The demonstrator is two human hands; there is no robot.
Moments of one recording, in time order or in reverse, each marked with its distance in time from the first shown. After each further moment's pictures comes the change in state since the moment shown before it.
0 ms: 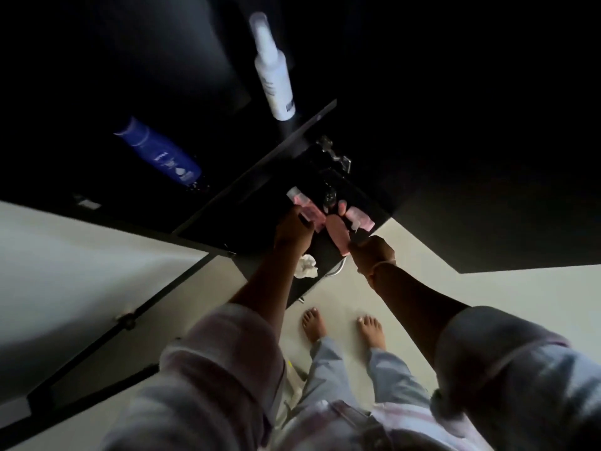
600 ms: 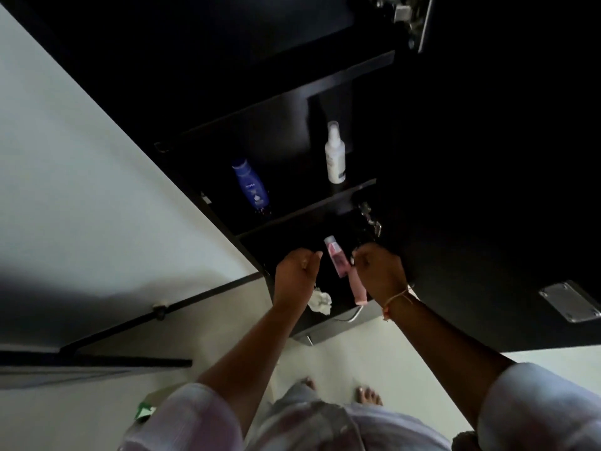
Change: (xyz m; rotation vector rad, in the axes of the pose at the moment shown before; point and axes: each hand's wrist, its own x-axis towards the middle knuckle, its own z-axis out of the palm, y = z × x) left_hand -0.134 0.032 -0.065 -0.141 0.560 0.190; right_hand -0.068 -0.073 -0.075 -0.234 0.111 -0.774
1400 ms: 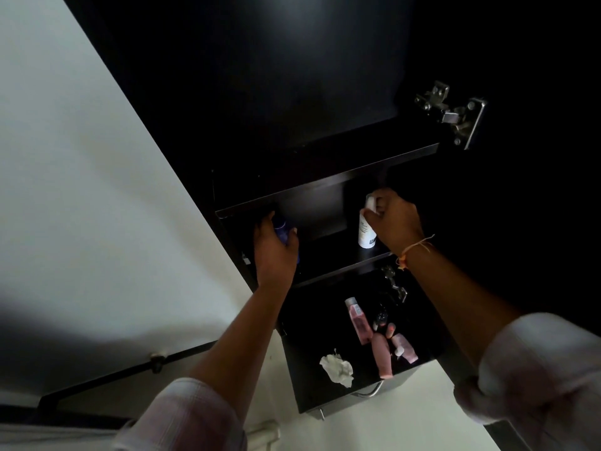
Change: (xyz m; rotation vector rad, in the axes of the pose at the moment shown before) left_hand 0.130 0.029 -0.108 -0.173 0.334 -0.048; right_hand 0.144 -0.129 -0.081 0.236 0.241 -0.245
